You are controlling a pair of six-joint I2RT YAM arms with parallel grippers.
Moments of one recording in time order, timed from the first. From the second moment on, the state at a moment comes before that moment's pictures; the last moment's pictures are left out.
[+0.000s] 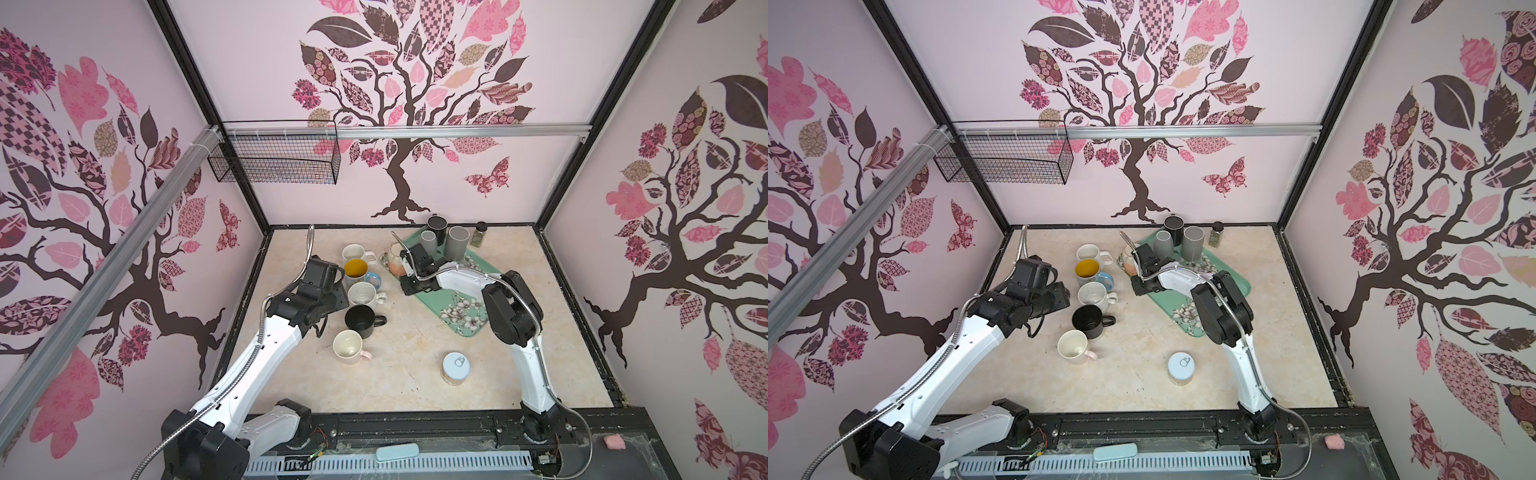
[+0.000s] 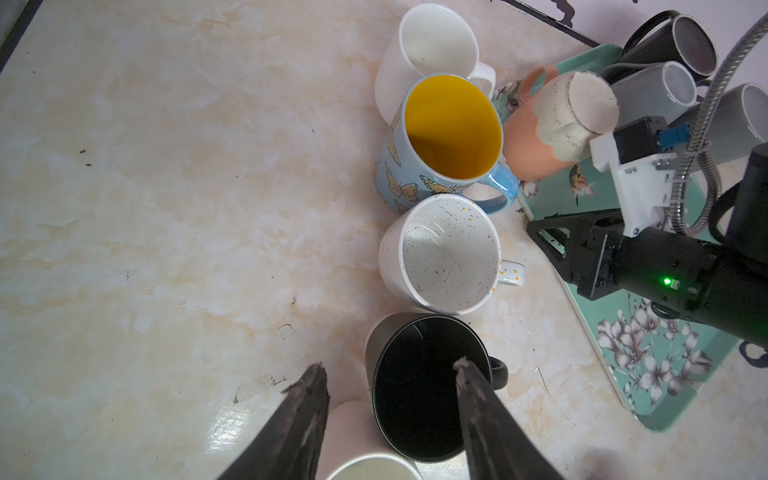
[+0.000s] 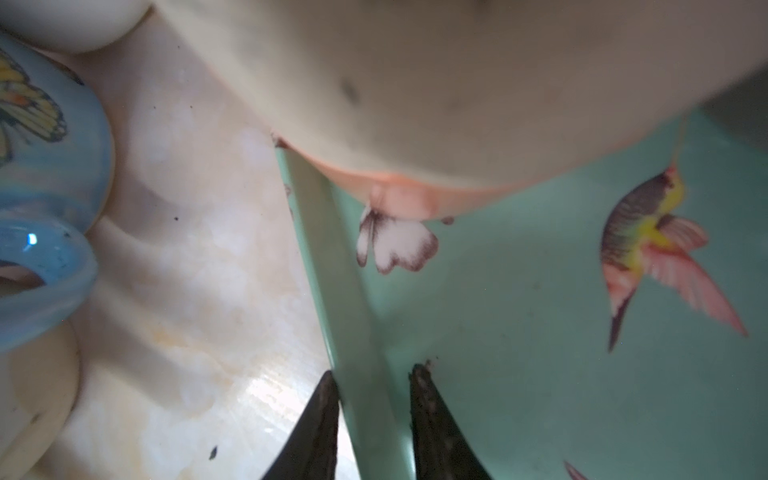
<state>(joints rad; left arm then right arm) -0.38 1.14 1.05 -0.80 -0.17 -0.60 0.59 2.23 1.65 -0.44 -0.02 0.21</state>
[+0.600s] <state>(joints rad) -0.37 1.13 1.01 -0.79 -0.17 -0.60 0.61 2.29 1.78 -0.53 0.03 0.23</state>
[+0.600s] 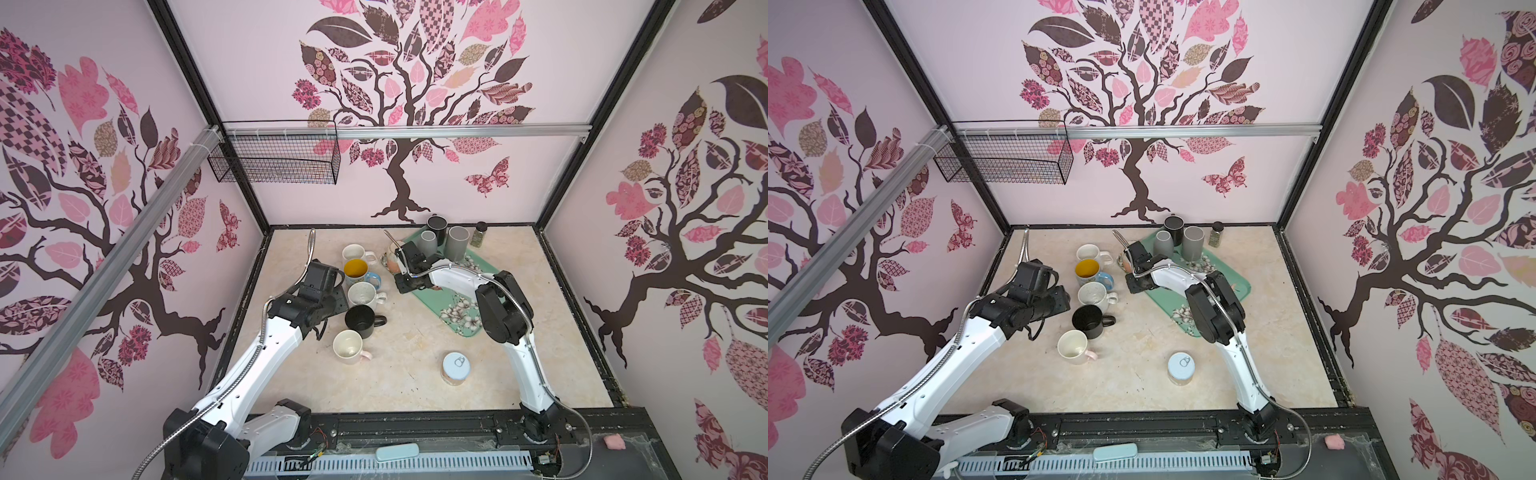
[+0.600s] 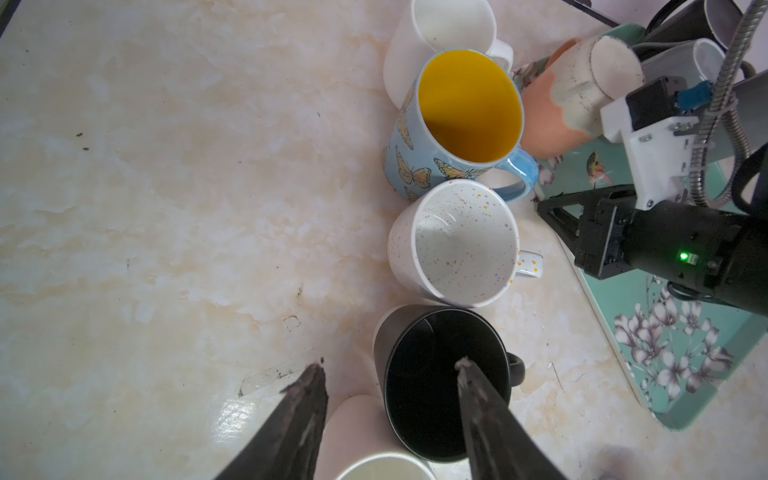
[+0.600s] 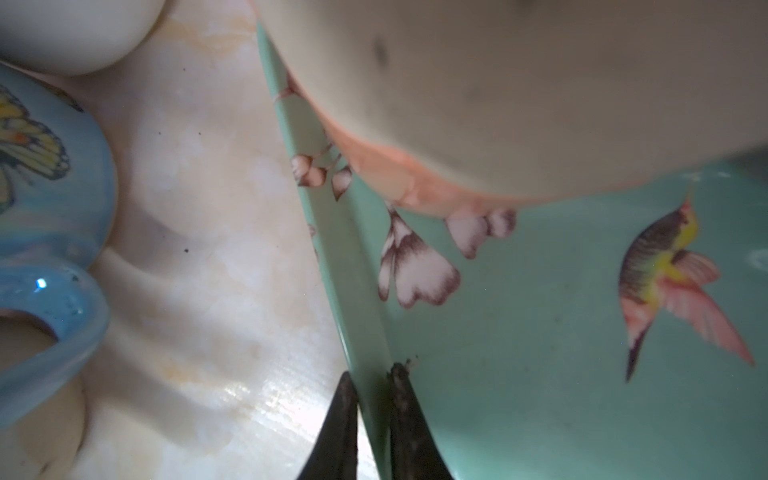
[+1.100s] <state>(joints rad) -0.37 1.13 1.00 -0.78 -0.14 -0.60 0.60 2.29 1.77 -0.53 0.01 0.25</state>
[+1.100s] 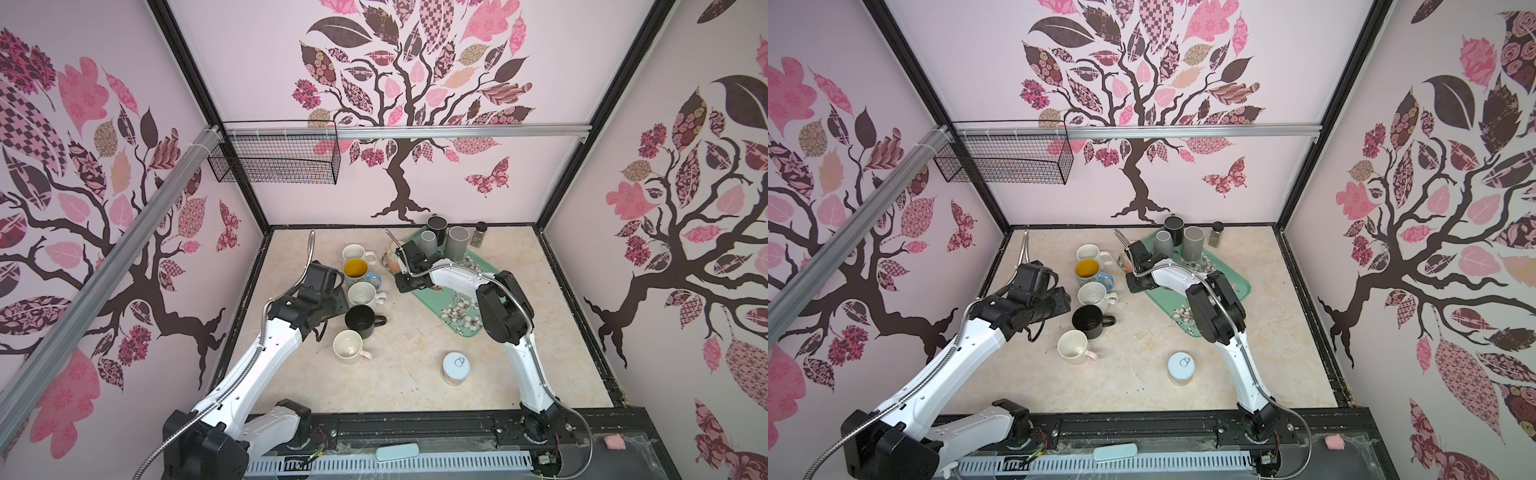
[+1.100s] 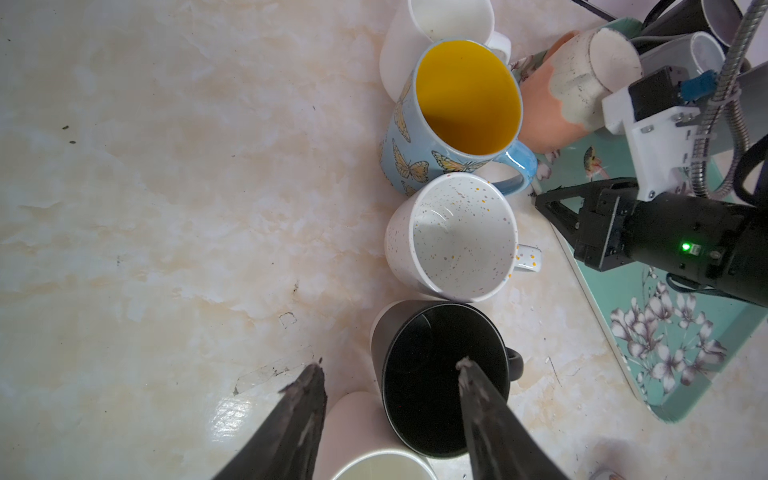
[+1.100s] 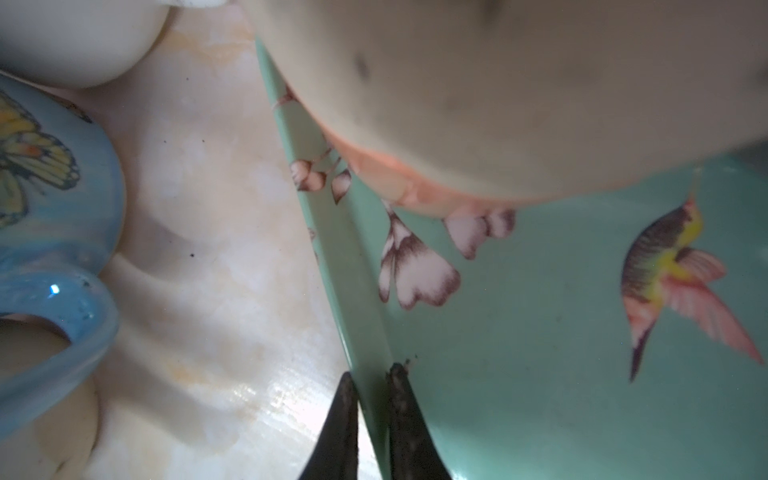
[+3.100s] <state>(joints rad) -0.70 2.14 1.66 -0.54 0.00 -0.77 -0.11 2.34 1.90 -0.52 -0.18 0.25</state>
